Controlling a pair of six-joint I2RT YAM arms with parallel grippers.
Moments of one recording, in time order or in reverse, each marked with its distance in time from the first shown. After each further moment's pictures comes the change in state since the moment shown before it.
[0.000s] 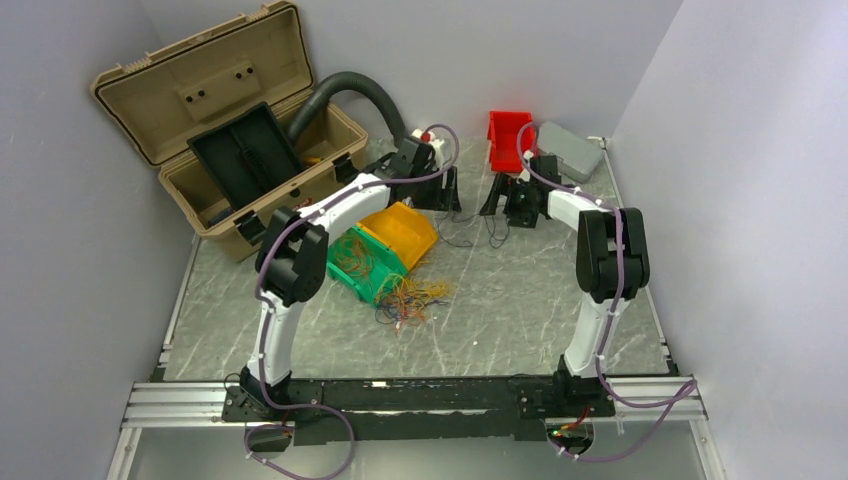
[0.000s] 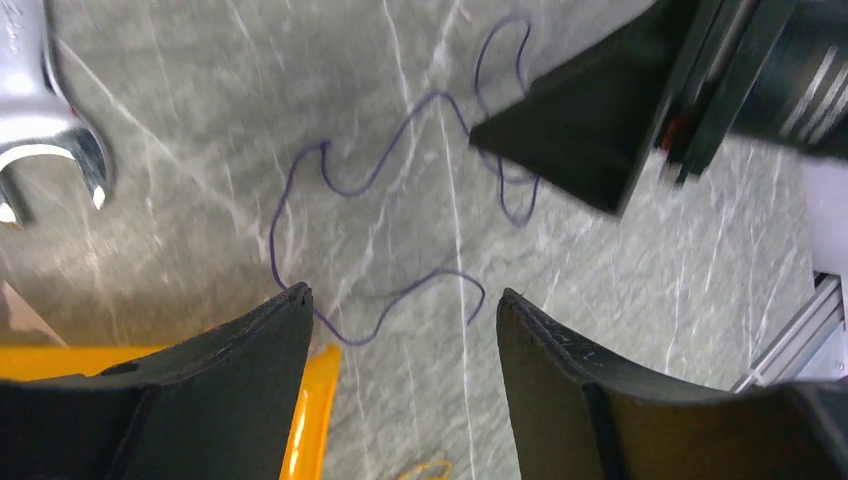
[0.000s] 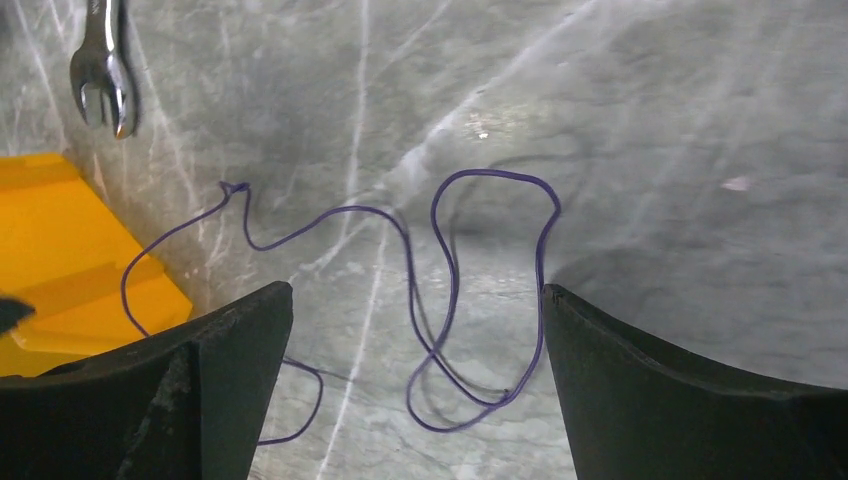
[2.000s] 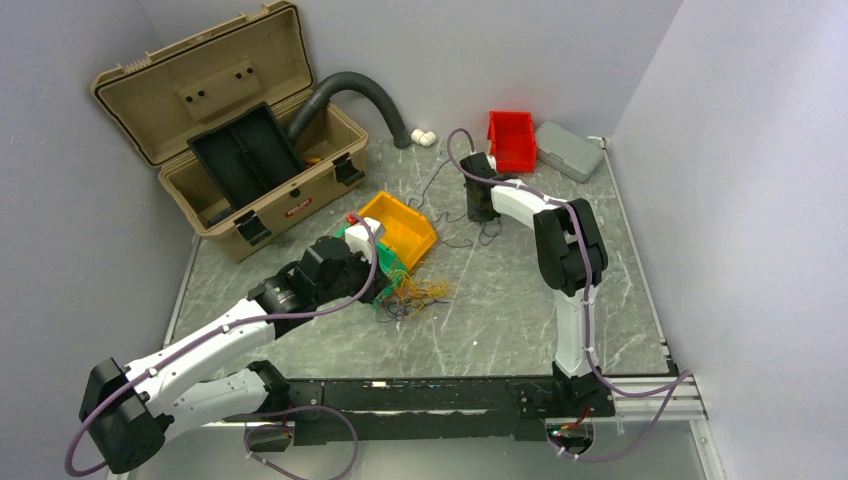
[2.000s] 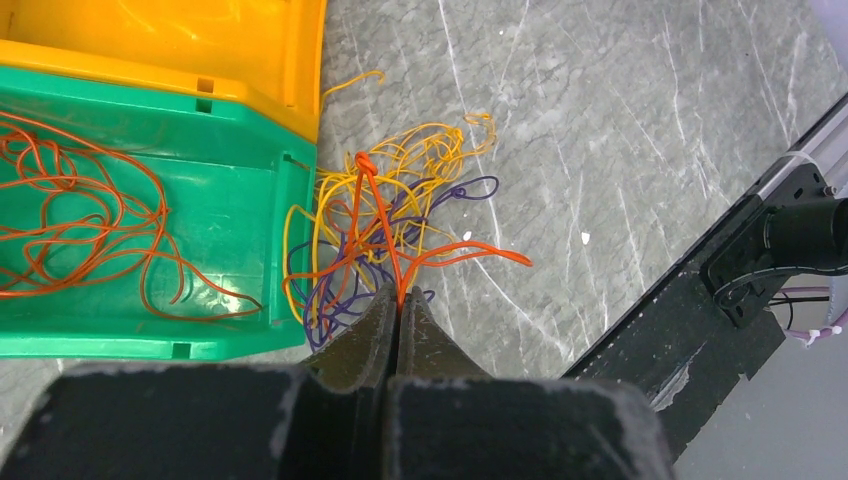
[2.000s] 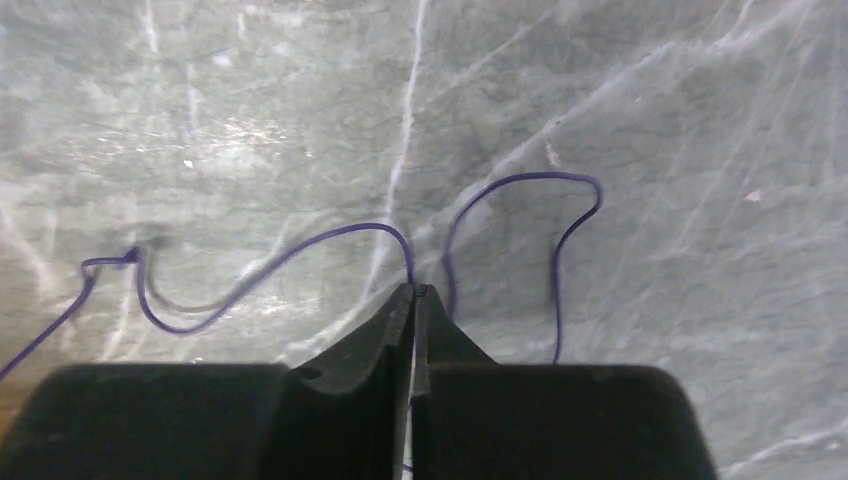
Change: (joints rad) left arm -0.169 -1.155 -1.070 0.142 -0.225 0.070; right arm 0.308 0.152 0.246 -0.215 0.613 -0.082
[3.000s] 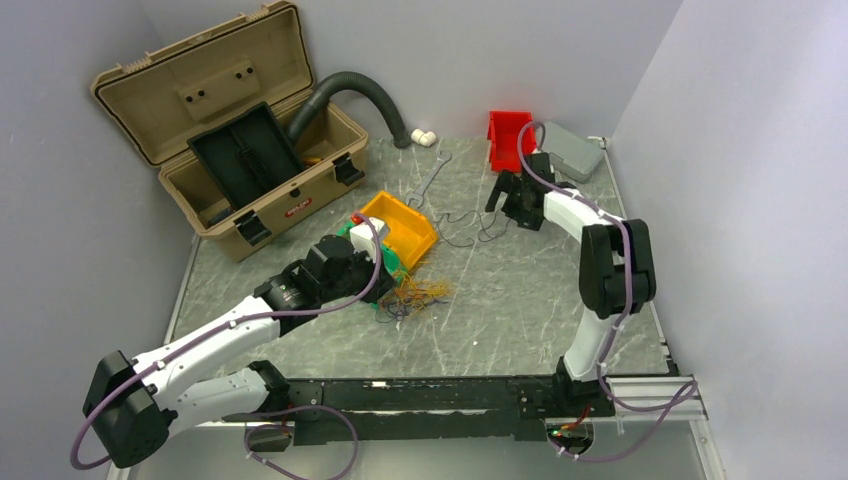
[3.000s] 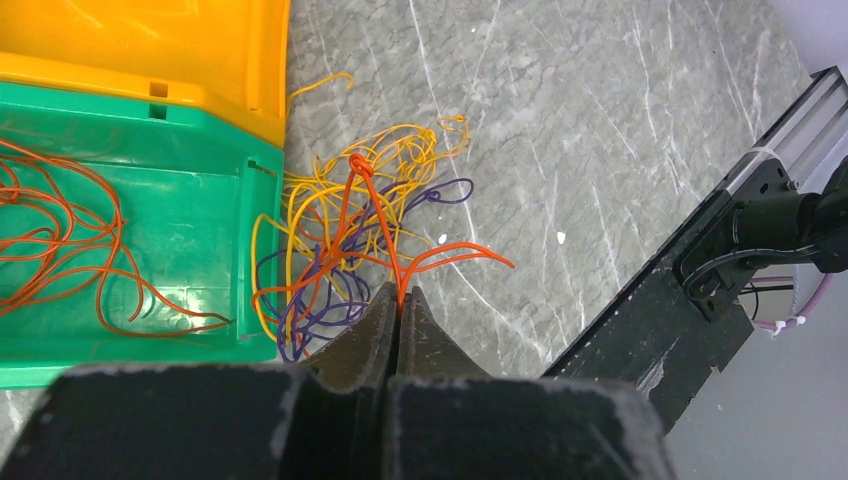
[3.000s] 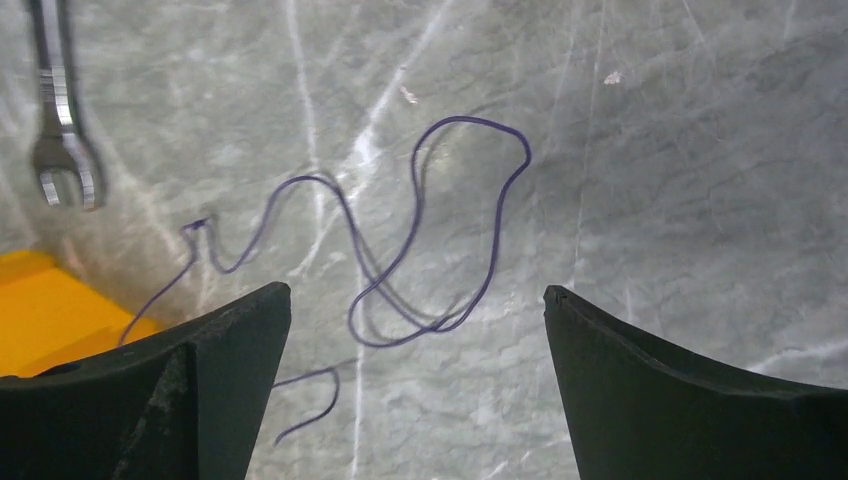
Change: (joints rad) left arm 0.000 0.035 -0.006 0.050 0.053 -0.026; right arm -0.231 -0.316 -0.288 0.120 -0.298 0.262
